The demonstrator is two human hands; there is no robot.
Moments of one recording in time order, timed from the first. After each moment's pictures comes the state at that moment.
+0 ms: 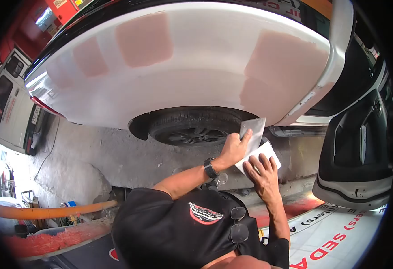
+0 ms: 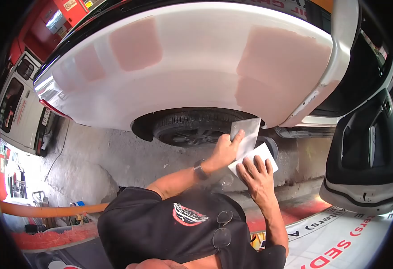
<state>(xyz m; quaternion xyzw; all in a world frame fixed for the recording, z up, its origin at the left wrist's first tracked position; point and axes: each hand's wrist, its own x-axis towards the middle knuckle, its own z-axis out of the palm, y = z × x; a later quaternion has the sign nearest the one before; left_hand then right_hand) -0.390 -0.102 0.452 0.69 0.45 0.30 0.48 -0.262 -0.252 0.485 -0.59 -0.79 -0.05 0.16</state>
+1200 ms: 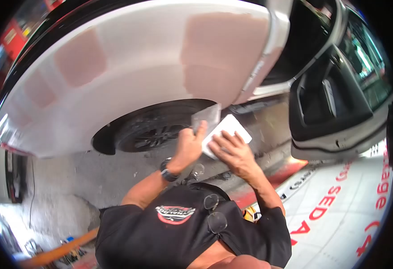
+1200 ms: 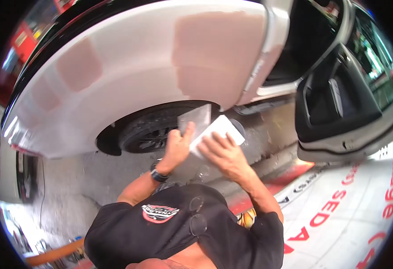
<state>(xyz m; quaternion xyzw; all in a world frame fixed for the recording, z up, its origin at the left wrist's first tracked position) -0.400 -0.117 0.489 0.68 0.40 0.34 0.52 -0.240 -0.243 0.499 -0.55 -0.81 -0.09 0.16</state>
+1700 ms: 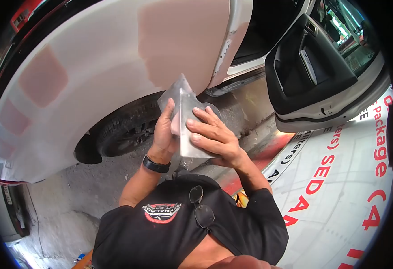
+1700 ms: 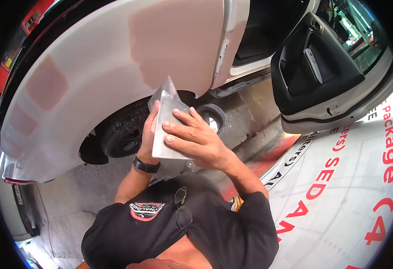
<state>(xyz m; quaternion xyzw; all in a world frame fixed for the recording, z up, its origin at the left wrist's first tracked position) -0.381 -0.109 0.511 0.17 0.10 0.22 0.95 -0.256 -0.238 0.546 -0.44 -0.75 -0.01 0.49</state>
